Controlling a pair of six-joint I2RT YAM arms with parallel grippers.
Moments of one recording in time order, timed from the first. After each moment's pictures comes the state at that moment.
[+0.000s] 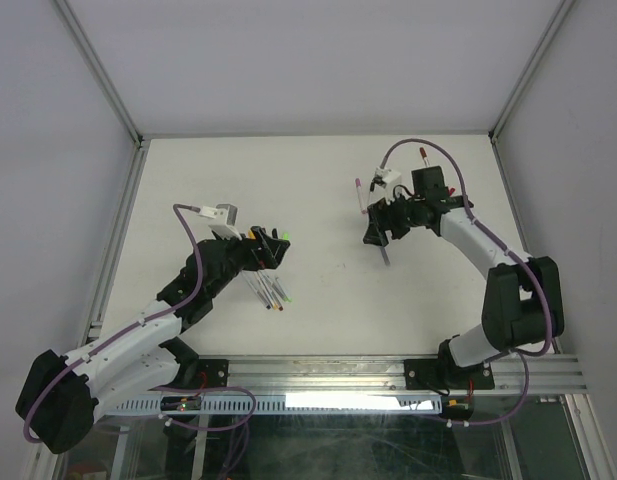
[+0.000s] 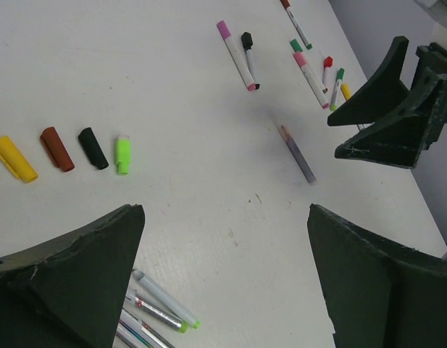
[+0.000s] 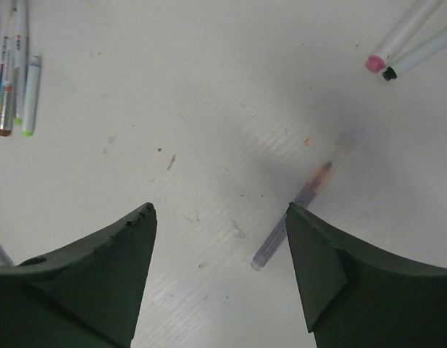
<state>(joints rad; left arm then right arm) -0.64 0.88 0.42 0.26 -0.09 -0.60 0.23 1.48 1.02 -0.47 -0.62 -0.28</state>
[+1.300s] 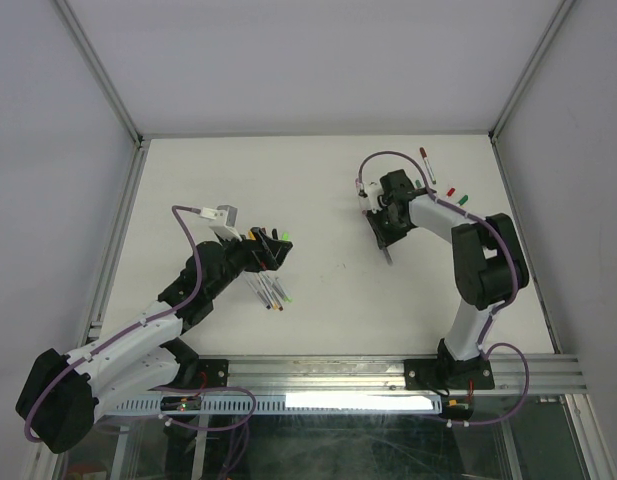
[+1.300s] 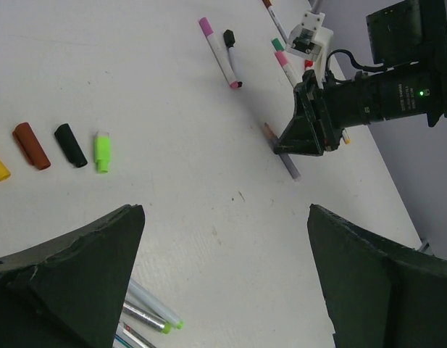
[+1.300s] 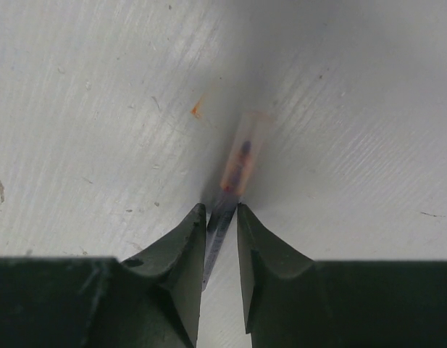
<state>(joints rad) -0.64 0.89 0.39 0.31 -0.05 -0.65 0.33 1.80 1.15 -0.57 -0.12 -0.23</state>
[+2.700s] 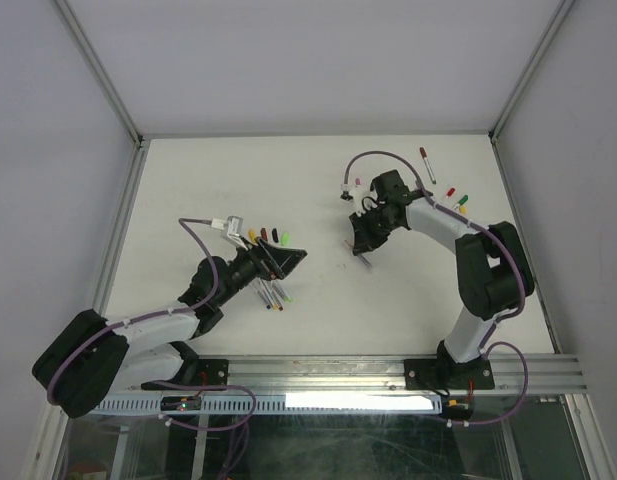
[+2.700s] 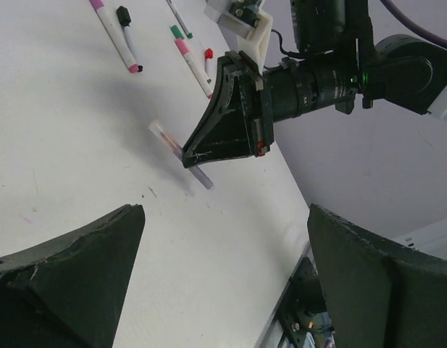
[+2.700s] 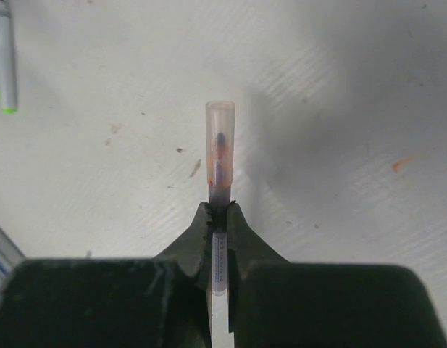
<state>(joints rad) -0.67 1.09 0.22 0.89 0.11 -0.88 0.40 1.74 1.15 -0.59 -0.45 -0.27</state>
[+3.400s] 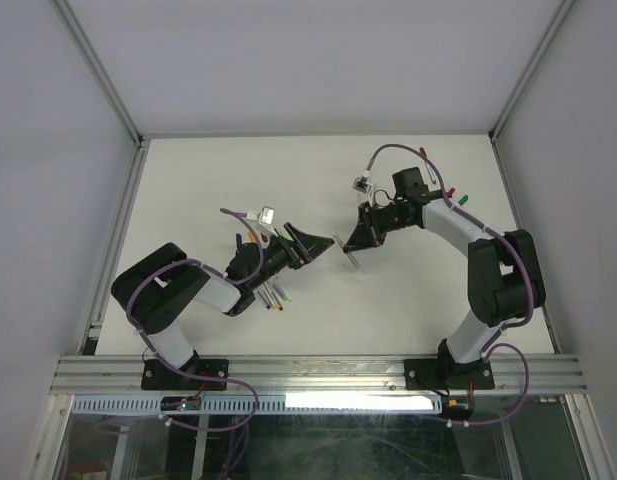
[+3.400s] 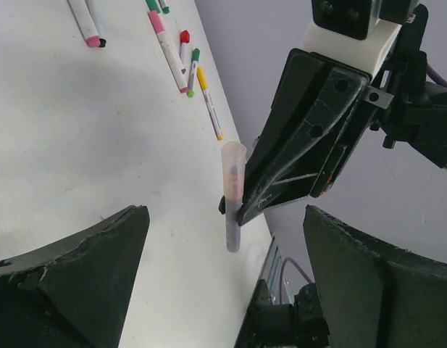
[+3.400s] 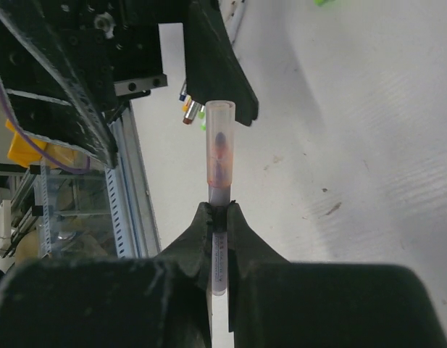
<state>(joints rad) -0.73 1.69 0.41 1.30 0.13 -1.11 0.29 1.68 1.10 -0.54 -1.06 -0.24</state>
